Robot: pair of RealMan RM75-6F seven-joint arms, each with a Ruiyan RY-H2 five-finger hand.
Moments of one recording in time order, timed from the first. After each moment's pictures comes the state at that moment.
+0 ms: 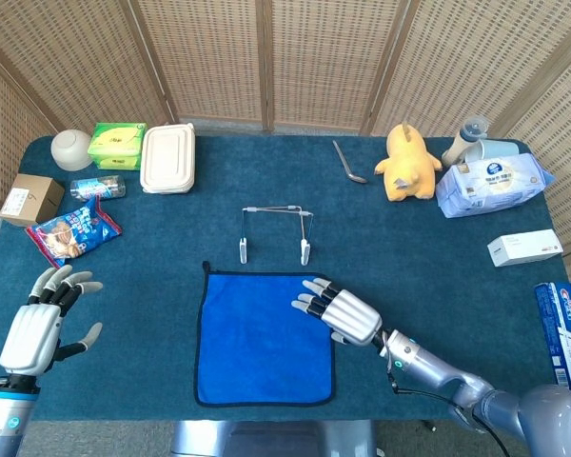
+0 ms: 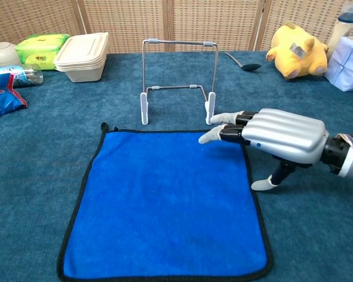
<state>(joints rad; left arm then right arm) -0.12 -1.16 -0.03 -1.90 1.51 1.46 0.13 0.69 -1.72 -0.10 -0.96 -1.88 1.23 0.18</state>
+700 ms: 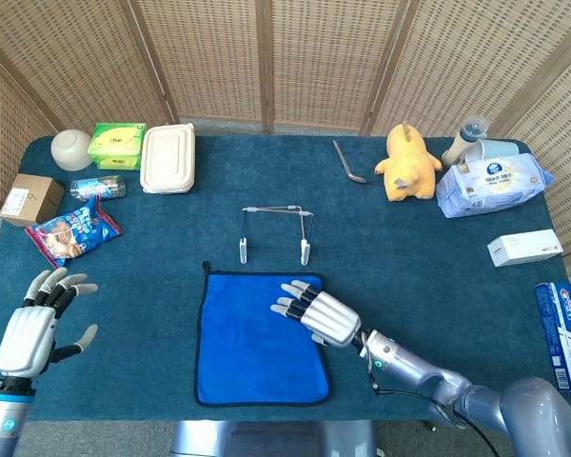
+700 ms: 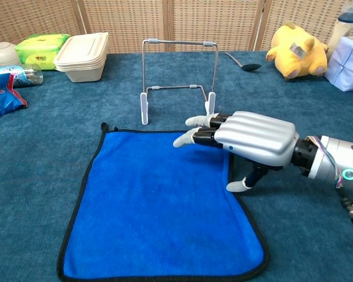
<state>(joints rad) -0.11 -1.16 -0.02 -1.87 1.51 1.47 0.10 0.75 -1.77 -0.09 -0.98 -1.85 1.20 0.15</state>
